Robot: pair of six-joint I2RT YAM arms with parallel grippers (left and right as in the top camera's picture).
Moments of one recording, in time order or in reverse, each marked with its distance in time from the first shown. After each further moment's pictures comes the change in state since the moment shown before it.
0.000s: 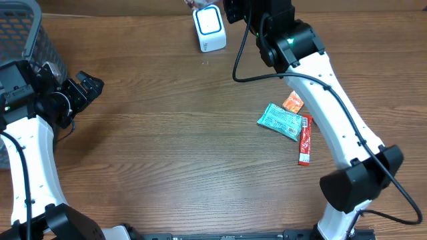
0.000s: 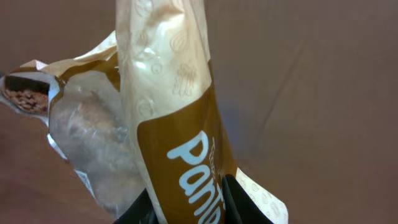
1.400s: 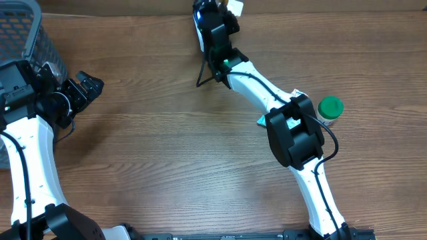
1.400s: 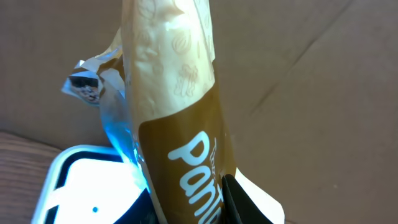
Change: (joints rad) left arm 0.000 0.000 0.000 0.000 0.000 0.000; right arm 0.088 0.529 0.001 0.557 0.488 -0.246
